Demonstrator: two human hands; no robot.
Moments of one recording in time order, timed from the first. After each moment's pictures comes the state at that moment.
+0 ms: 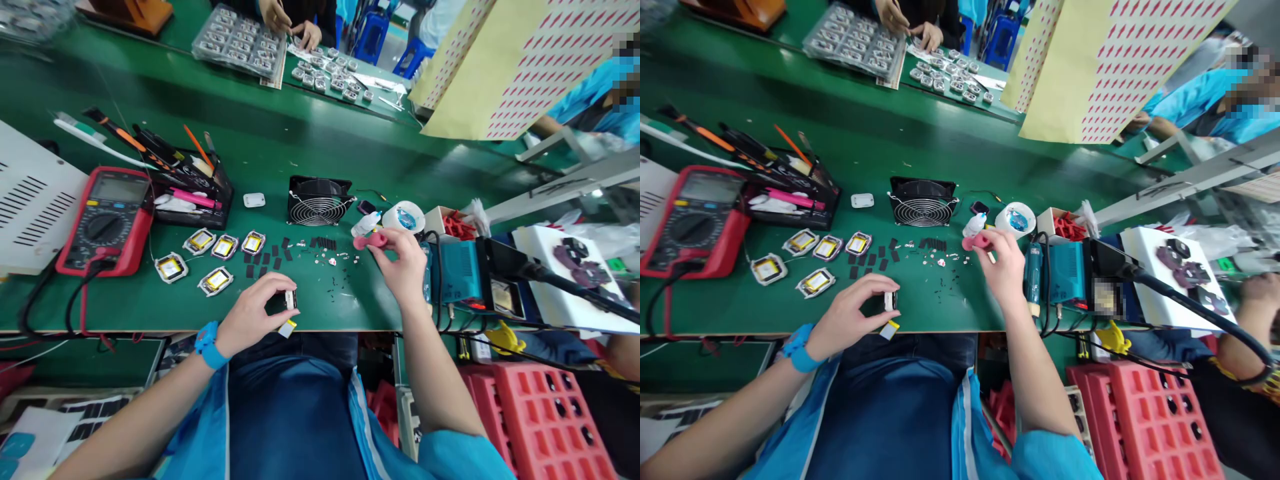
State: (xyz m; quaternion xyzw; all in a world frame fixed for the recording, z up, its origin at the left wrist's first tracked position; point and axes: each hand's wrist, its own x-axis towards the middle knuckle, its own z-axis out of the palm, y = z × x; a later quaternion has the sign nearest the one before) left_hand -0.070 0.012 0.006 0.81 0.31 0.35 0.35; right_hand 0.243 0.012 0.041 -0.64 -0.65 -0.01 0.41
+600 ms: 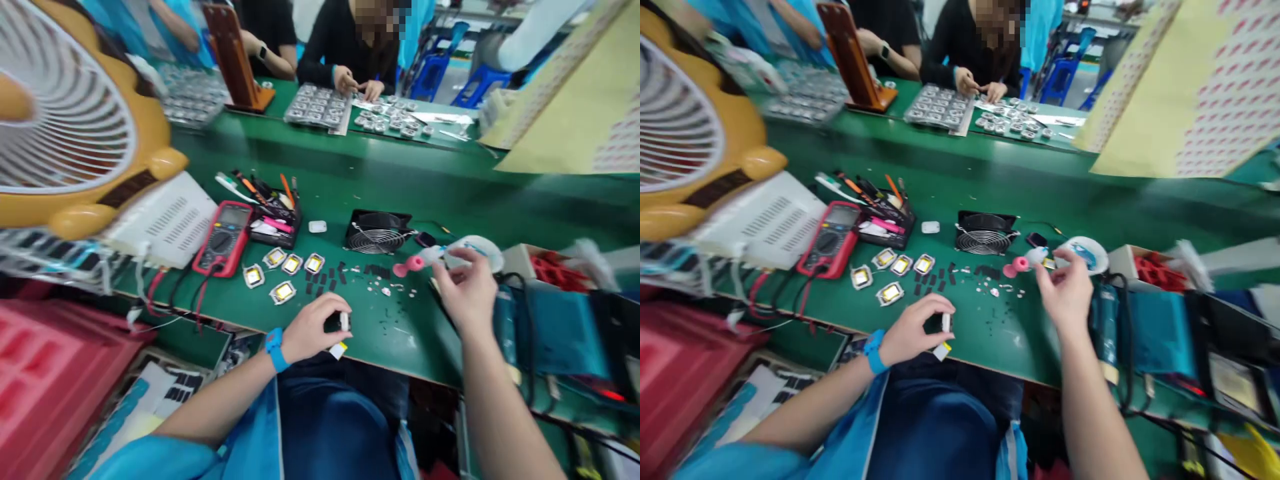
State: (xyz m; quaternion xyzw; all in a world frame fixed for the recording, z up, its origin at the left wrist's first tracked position) left_hand -0.069 0.003 0.006 0.77 0.32 0.36 0.41; right_hand 0.244 0.034 0.037 -0.72 -0.56 0.02 0.41
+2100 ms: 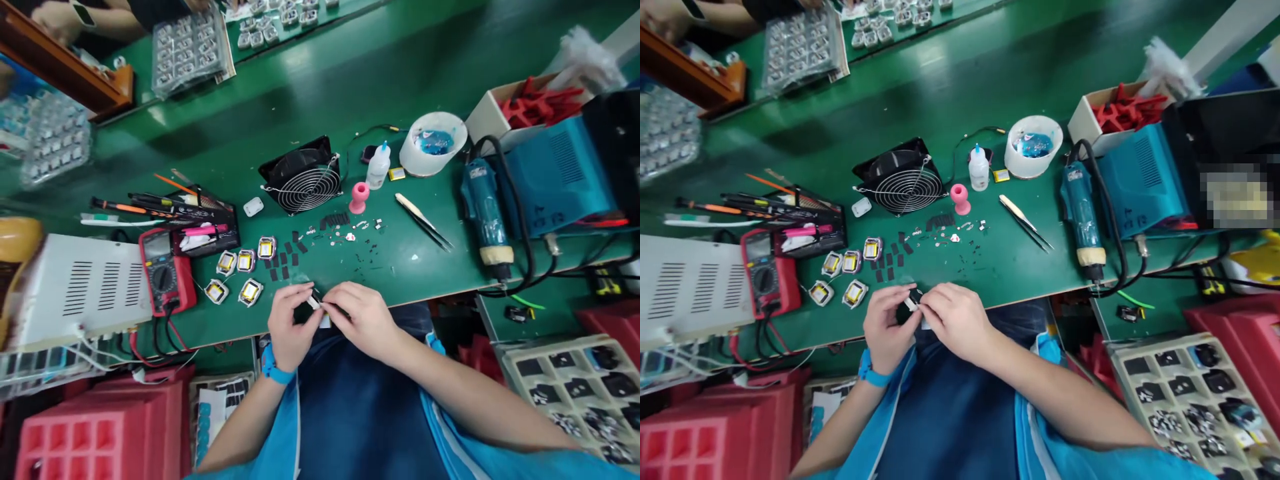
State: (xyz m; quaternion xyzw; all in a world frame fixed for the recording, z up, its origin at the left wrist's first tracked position) left_hand -0.064 -0.025 -0.006 0.78 0.40 0.38 0.29; right_hand 0.109 -0.068 0.009 -0.55 -0.67 0.22 0.45
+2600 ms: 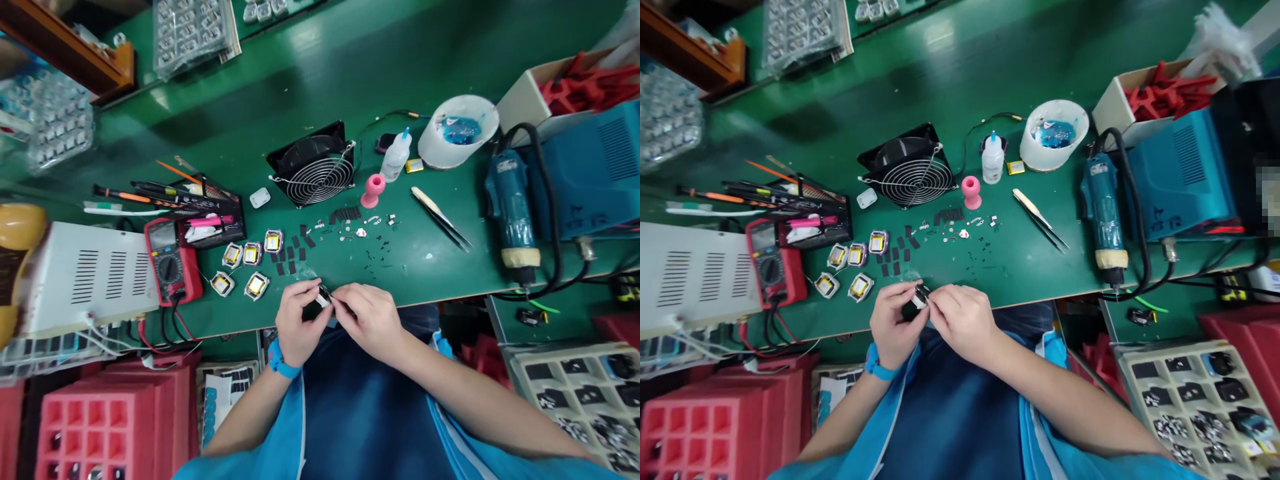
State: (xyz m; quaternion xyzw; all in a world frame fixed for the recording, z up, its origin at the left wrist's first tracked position) left_hand -0.059 -0.025 0.000 0.81 0.40 0.38 0.22; right_hand 0.104 -0.070 0.007 -0.58 -0.67 0.16 0.45
